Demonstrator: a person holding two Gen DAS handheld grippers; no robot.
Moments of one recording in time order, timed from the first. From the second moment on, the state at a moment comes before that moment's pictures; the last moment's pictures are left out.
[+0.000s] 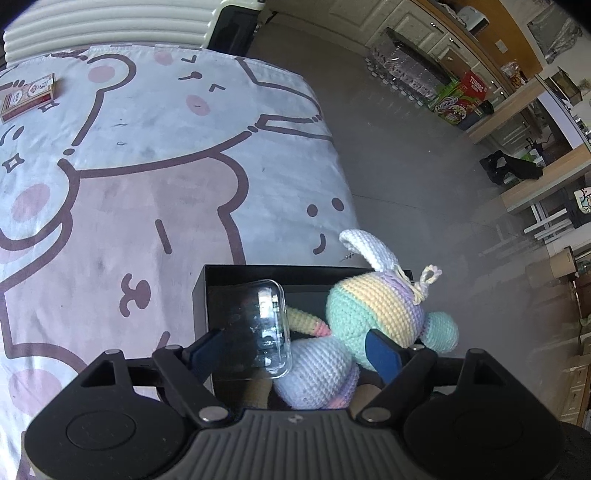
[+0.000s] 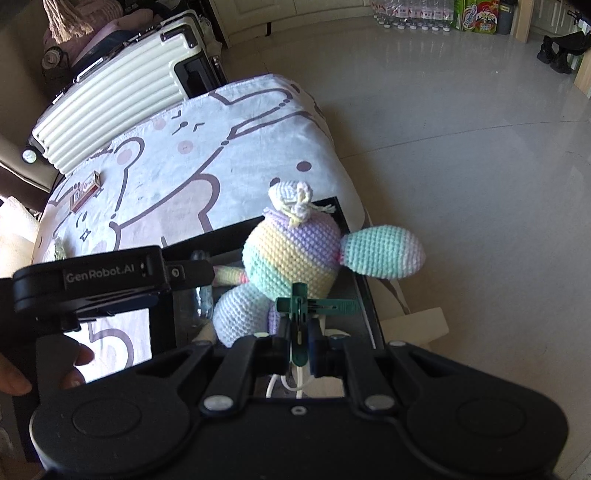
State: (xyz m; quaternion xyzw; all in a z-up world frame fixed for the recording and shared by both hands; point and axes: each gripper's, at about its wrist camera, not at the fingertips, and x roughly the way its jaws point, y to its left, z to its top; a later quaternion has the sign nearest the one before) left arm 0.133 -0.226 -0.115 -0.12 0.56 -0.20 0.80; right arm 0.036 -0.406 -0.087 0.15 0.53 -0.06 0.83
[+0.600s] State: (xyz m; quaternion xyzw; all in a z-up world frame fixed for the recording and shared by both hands) left arm 0.118 -0.234 -0.095 0.01 0.53 -0.22 0.82; right arm 0.040 -0.406 -0.098 0.15 0.56 -0.08 0.81
